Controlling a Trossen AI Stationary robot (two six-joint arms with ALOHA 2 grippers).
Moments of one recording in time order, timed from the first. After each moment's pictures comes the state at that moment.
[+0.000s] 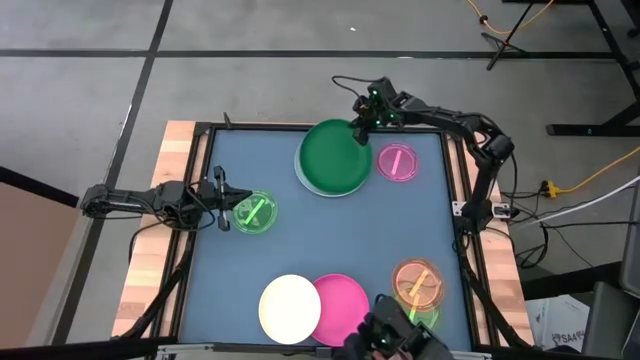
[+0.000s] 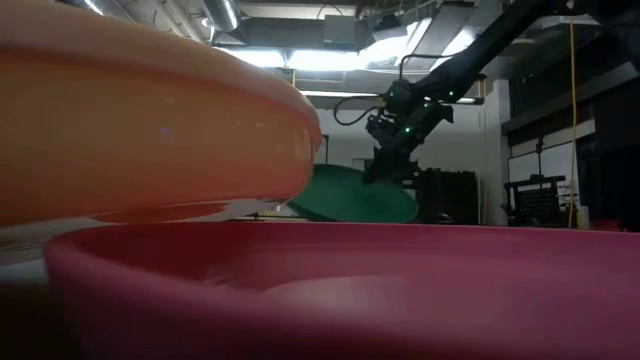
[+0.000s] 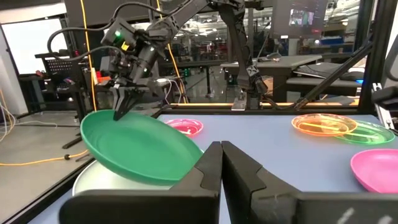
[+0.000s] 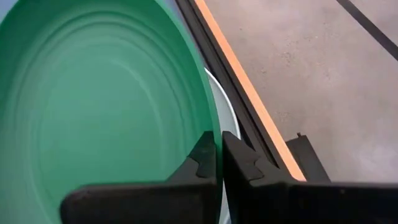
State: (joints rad) left arm -0.06 0.00 0.01 0.06 -0.31 0.06; right arm -0.80 1.88 1.33 -0.28 -0.38 -0.29
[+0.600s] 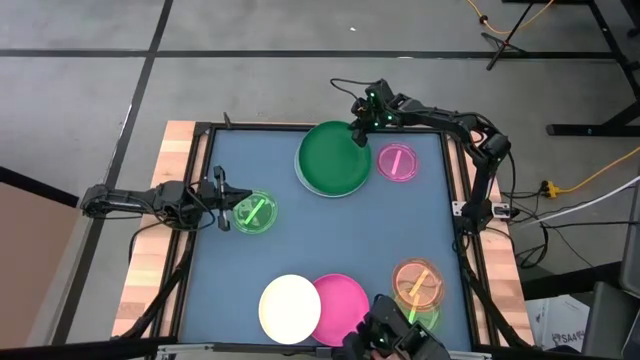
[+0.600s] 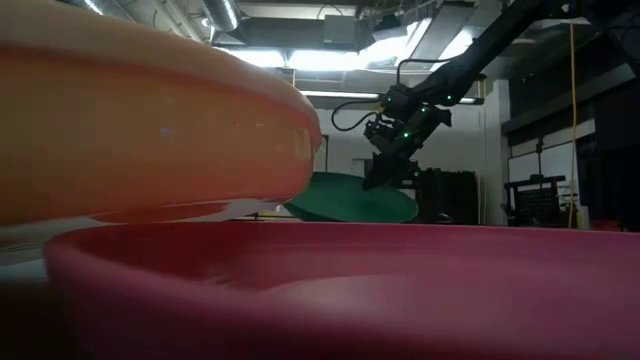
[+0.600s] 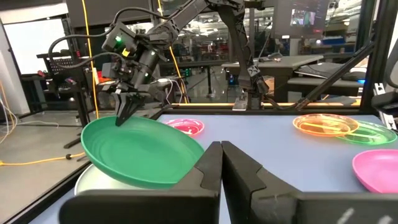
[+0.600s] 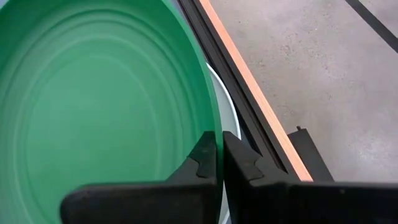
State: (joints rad) left arm -0.06 0.00 0.01 0.06 -0.31 0.06; right arm -0.80 1.90 1.33 -0.28 -0.35 -0.29
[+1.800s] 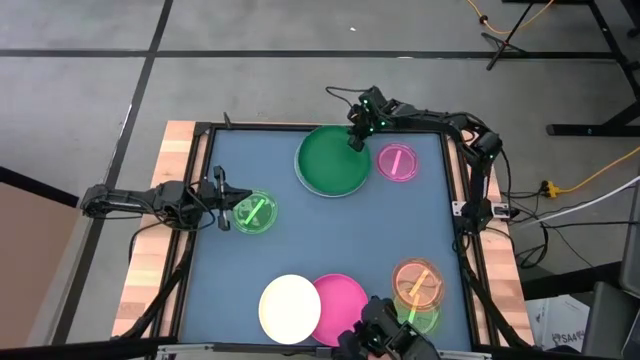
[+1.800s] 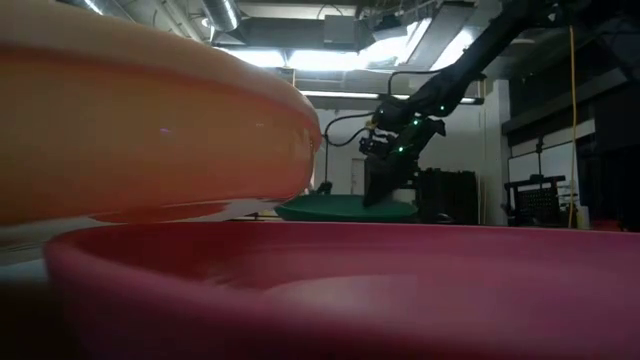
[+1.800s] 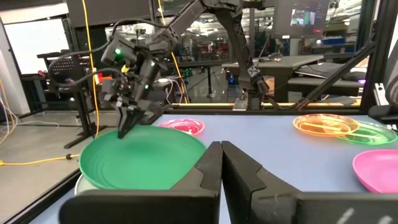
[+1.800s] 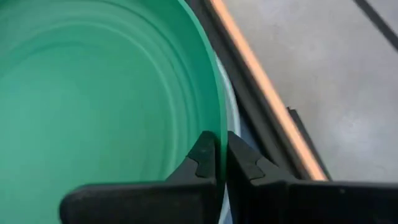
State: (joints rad) left arm -0.06 0.00 0.01 0.06 -0.31 0.06; right arm -0.77 1.97 1.33 -0.27 -0.23 -0.30
